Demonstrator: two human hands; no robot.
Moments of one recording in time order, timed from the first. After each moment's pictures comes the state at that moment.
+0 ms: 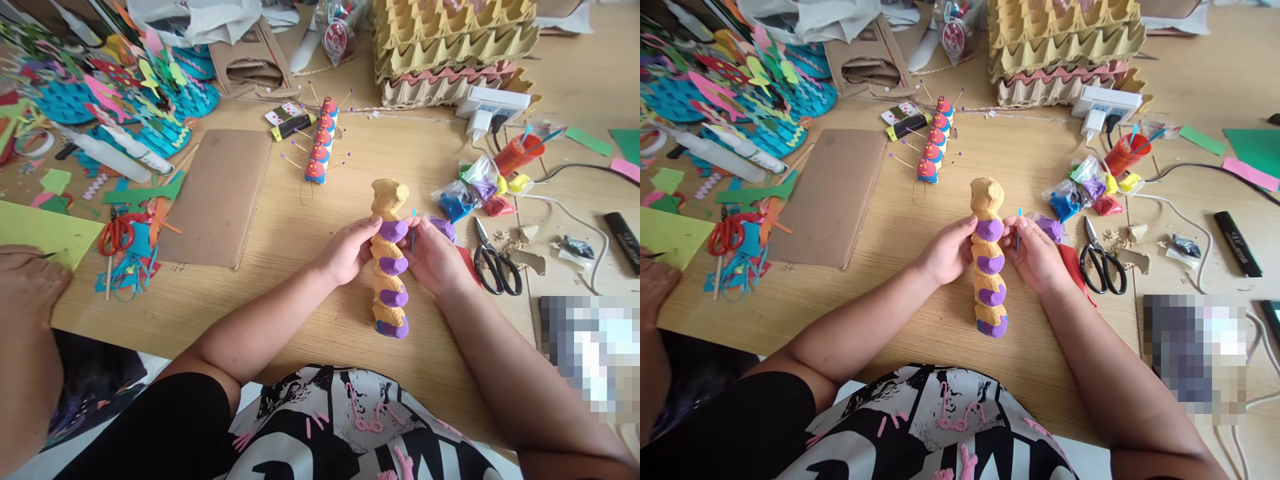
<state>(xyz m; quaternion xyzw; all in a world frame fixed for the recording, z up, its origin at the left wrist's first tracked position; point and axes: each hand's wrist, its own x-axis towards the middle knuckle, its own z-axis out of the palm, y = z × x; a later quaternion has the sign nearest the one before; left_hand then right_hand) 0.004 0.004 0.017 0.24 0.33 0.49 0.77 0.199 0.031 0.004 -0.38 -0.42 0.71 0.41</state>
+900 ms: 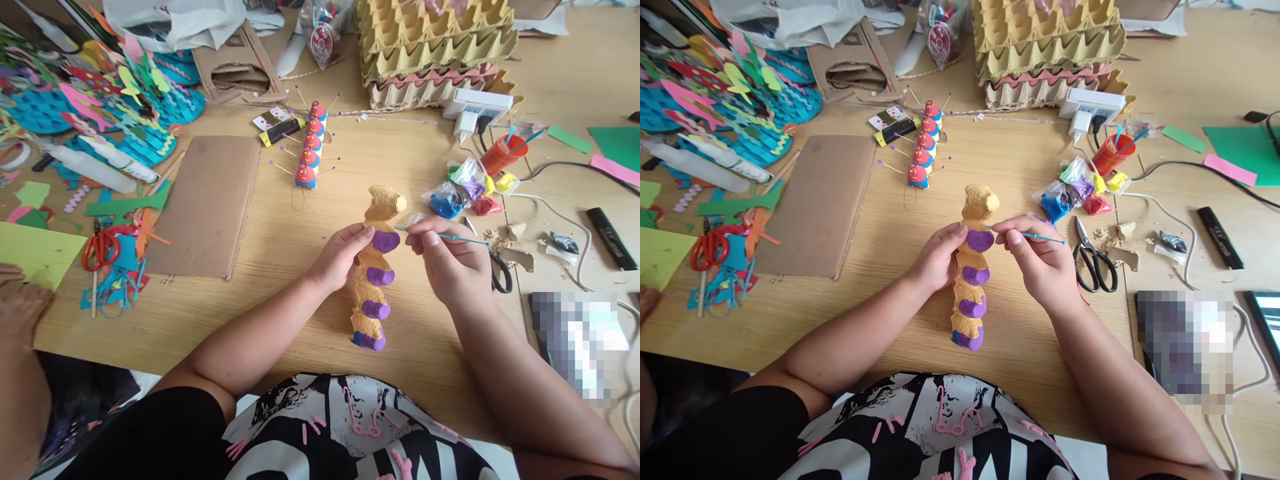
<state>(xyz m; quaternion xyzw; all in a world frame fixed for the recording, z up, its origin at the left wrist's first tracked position) 0.007 -0.005 0.017 0.26 0.37 0.53 0.71 0.201 0.003 0.051 -0.40 -0.58 0.48 0.53</state>
